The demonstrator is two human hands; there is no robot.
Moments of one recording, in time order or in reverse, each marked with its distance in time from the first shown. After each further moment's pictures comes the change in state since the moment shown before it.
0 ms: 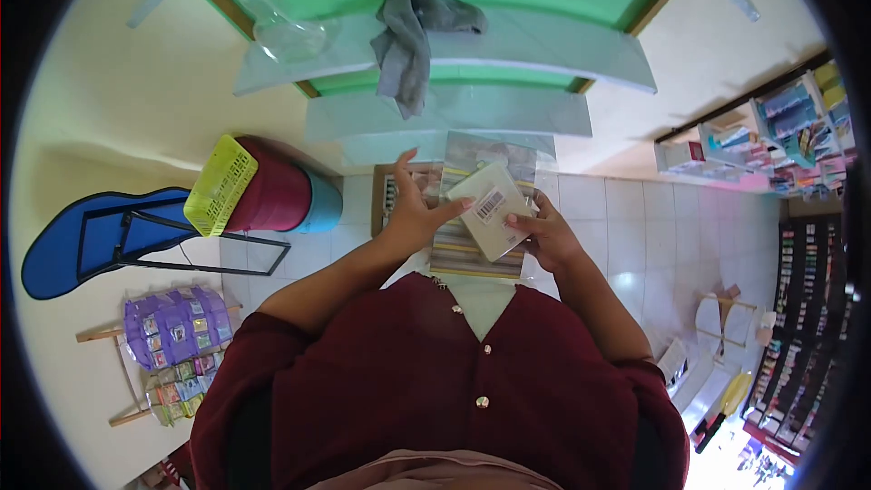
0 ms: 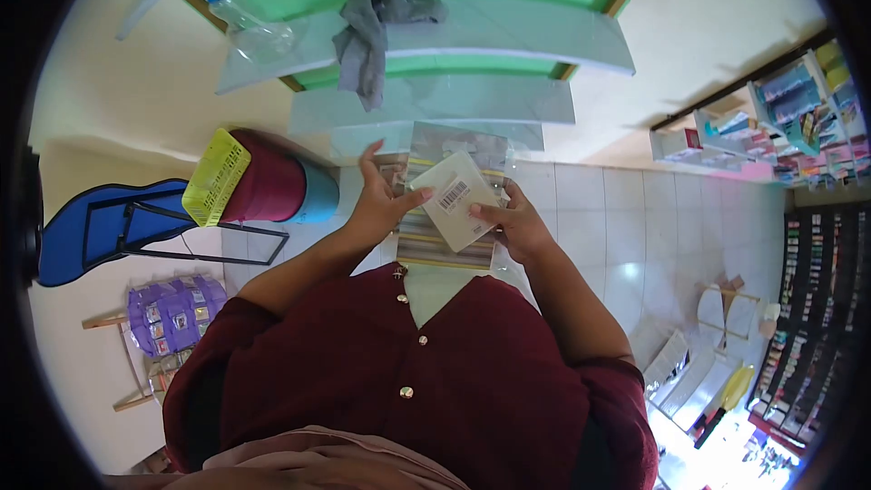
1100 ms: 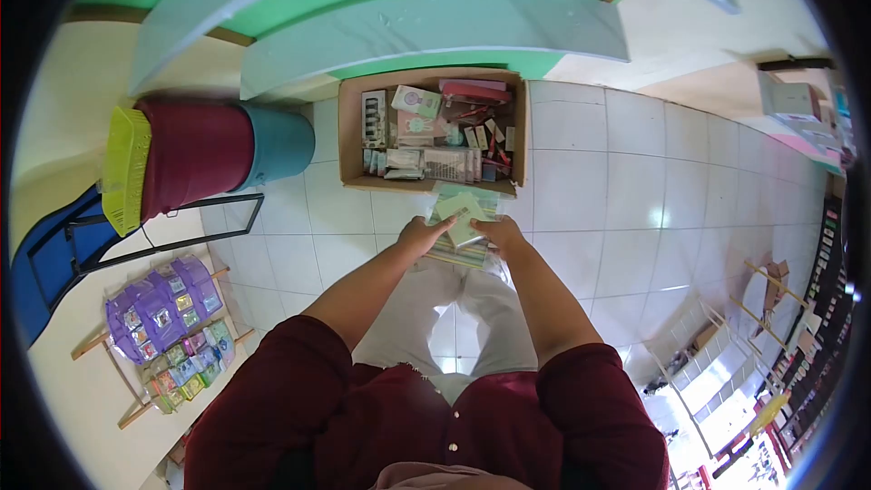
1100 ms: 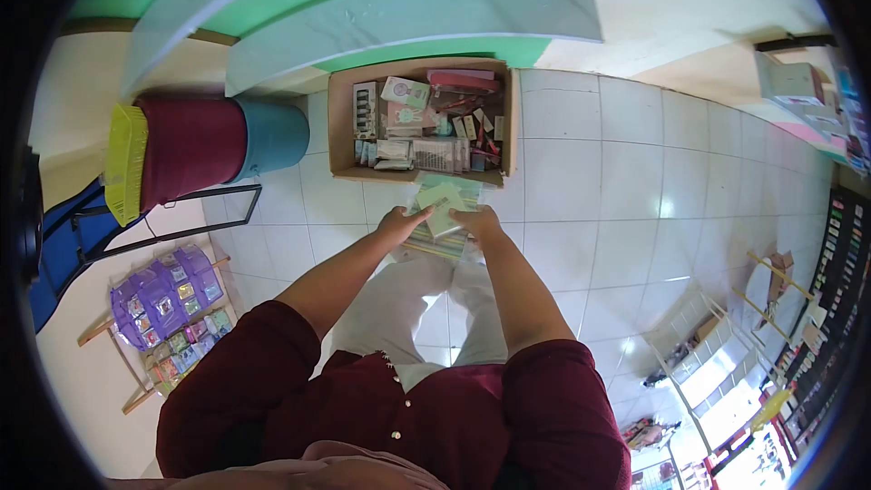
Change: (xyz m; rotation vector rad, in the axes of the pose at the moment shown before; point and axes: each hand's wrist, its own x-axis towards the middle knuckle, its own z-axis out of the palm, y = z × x) left_hand -0.051 -0.548 -0.056 0.764 -0.135 -0.975; right_hand 0.241 0.434 -0.235 -0.163 0.402 0.662
